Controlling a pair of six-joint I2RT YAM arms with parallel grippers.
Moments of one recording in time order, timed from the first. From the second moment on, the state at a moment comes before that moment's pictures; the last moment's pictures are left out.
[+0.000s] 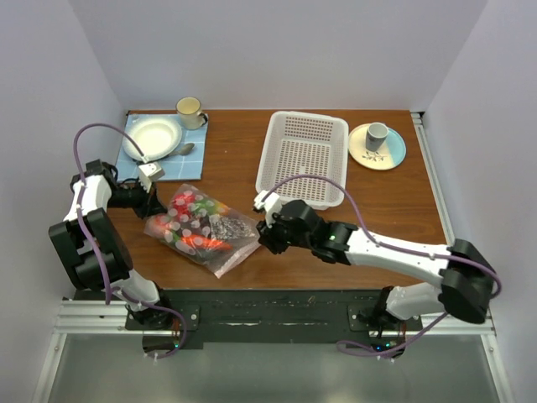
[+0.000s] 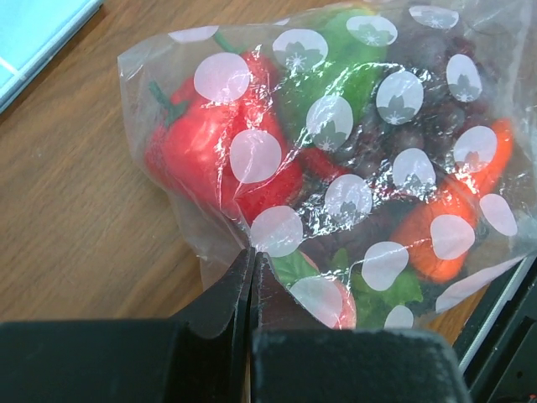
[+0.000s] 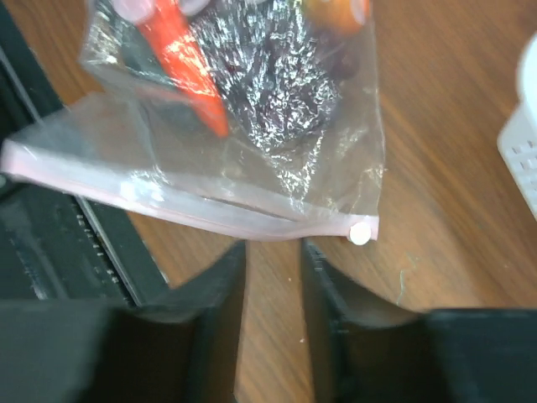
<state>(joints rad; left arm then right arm) 0.45 1.59 1.10 -1.01 0.88 1.17 1.05 1.34 0.86 -0.10 0.01 0.12</state>
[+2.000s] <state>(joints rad) 0.45 1.62 1.08 -1.00 0.80 1.16 1.09 1.72 0.79 0.40 -0.06 0.19</state>
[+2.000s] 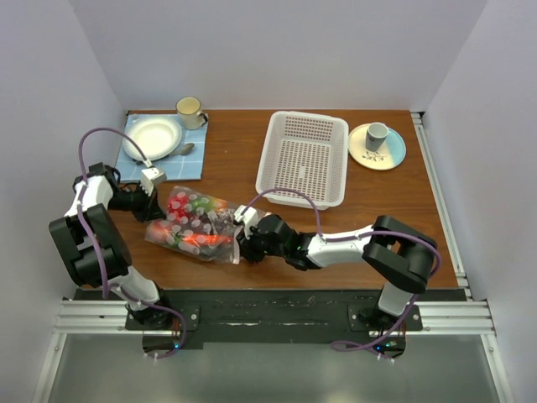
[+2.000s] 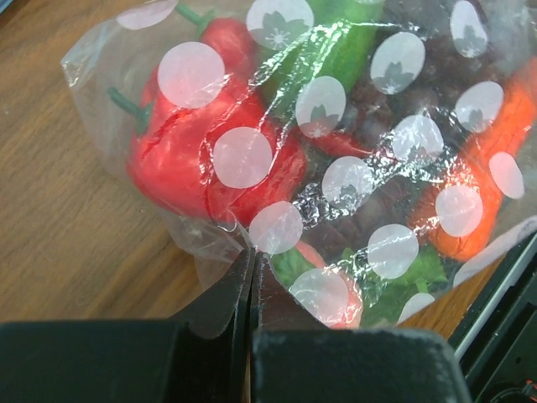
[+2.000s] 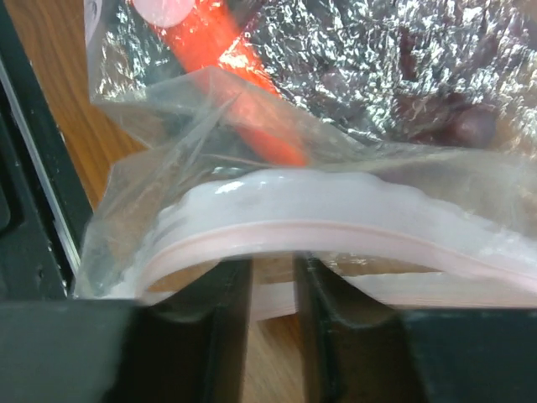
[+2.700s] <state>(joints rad) 0.45 1.62 1.09 -1.01 0.79 1.17 1.10 1.85 0.91 0.59 -0.02 0.16</state>
